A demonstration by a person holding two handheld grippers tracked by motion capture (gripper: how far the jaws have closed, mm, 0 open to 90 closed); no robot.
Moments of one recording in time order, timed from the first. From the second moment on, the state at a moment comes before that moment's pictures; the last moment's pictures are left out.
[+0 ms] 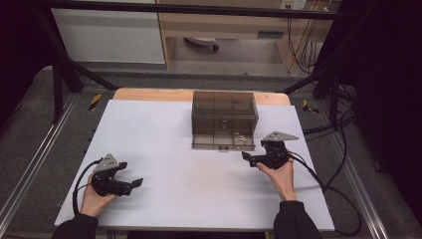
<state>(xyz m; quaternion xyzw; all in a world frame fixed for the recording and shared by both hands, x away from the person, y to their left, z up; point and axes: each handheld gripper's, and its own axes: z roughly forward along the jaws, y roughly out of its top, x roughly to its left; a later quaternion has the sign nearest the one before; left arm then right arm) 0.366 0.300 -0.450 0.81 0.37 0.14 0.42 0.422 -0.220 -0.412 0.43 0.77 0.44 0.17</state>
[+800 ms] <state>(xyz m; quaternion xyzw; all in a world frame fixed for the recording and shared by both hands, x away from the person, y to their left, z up) 0.365 0.298 -0.450 0.82 0.37 0.14 0.42 0.377 -0.262 -0.448 0.42 0.78 0.46 0.12</state>
